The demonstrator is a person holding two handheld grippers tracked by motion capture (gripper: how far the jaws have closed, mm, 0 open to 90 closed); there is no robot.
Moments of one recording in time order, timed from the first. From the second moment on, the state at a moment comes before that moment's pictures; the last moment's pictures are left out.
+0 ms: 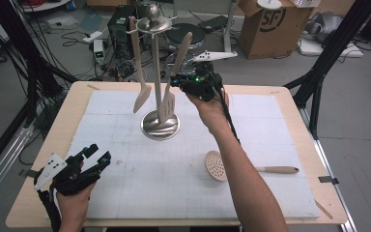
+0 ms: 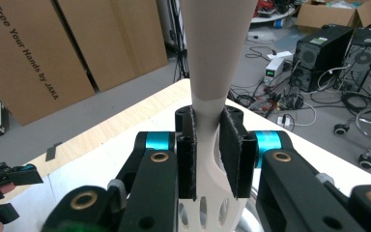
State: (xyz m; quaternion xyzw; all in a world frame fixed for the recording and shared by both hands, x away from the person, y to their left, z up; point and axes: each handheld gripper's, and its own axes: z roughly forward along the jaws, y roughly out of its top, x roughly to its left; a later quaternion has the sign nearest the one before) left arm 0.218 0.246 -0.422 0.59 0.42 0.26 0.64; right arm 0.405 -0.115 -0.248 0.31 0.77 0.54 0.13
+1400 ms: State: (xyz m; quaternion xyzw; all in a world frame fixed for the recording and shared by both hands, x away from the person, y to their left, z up) left arm 0.216 0.254 -0.423 0.58 0.43 0.27 0.64; right arm 0.431 -0.100 -0.237 0.30 0.78 0.54 0.11
